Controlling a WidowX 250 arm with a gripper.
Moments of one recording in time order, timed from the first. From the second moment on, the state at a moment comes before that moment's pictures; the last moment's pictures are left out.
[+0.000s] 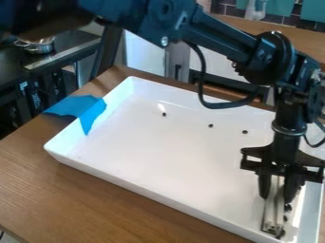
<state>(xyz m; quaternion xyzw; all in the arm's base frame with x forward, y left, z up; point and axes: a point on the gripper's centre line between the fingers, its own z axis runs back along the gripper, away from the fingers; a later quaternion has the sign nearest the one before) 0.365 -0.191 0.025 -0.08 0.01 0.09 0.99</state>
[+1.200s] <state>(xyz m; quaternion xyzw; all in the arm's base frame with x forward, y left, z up) 0.424 0.053 0.076 -0.06 0.00 0.16 0.98</state>
